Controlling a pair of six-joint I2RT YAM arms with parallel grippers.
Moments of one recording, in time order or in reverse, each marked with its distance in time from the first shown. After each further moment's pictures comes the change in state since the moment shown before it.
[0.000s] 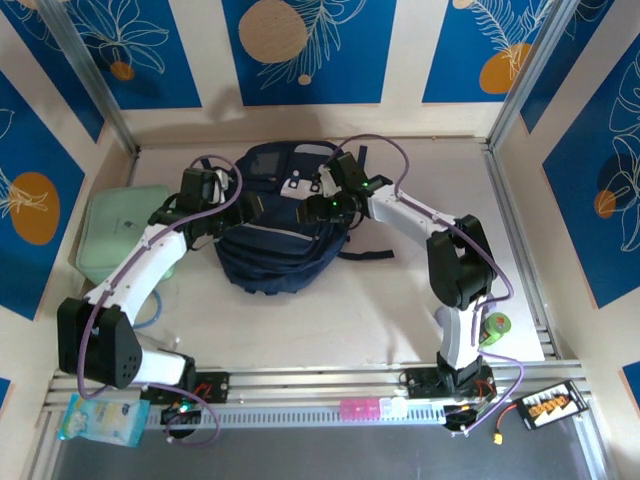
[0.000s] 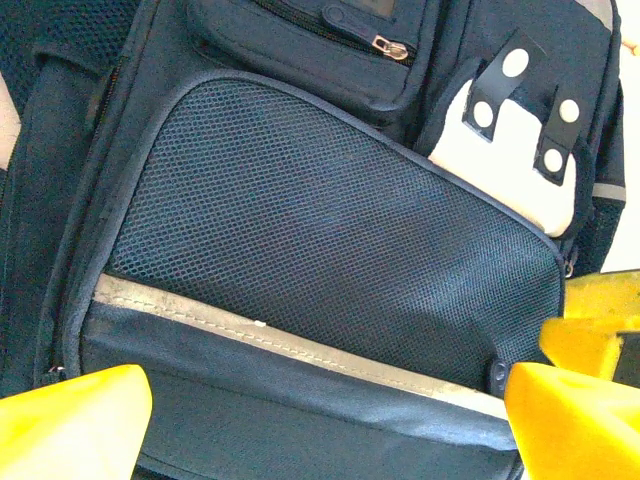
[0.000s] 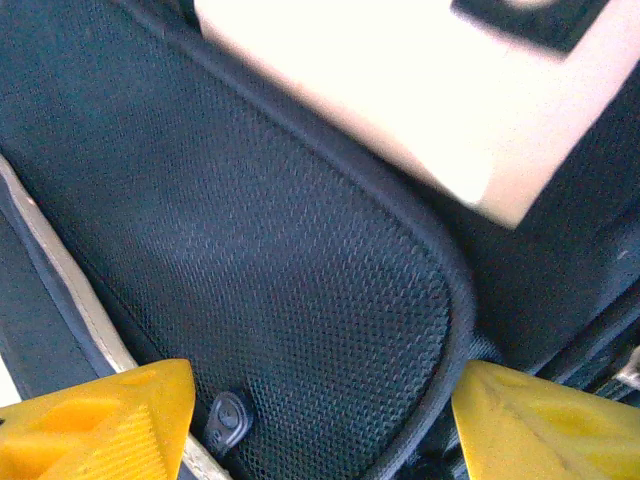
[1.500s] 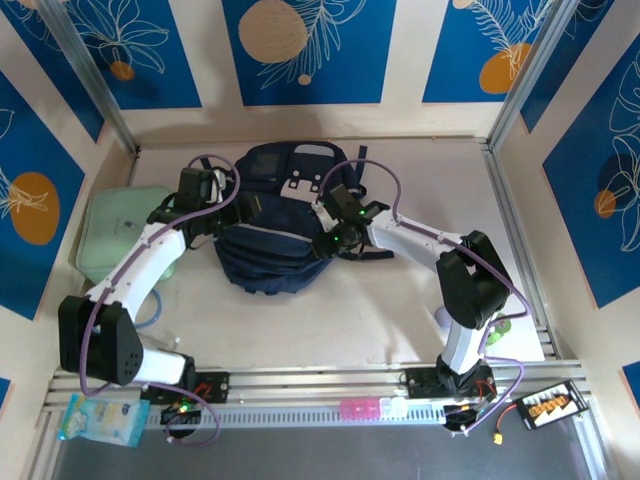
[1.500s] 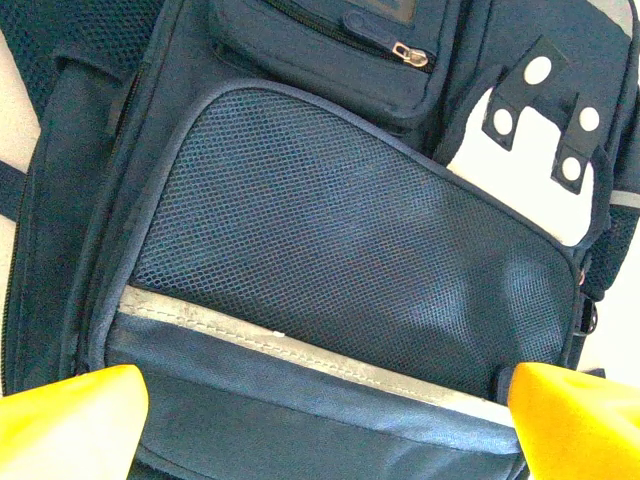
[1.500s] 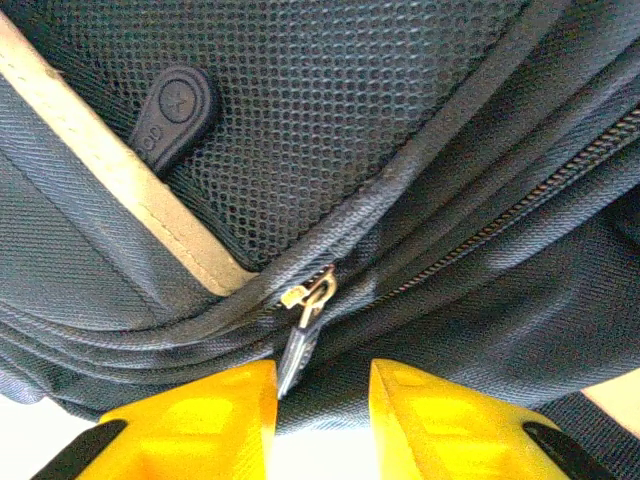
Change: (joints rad) left arm 0.021 0.015 0.000 0.000 0.011 0.010; right arm 0.115 -0.151 -0.236 -0.047 0.218 -0.214
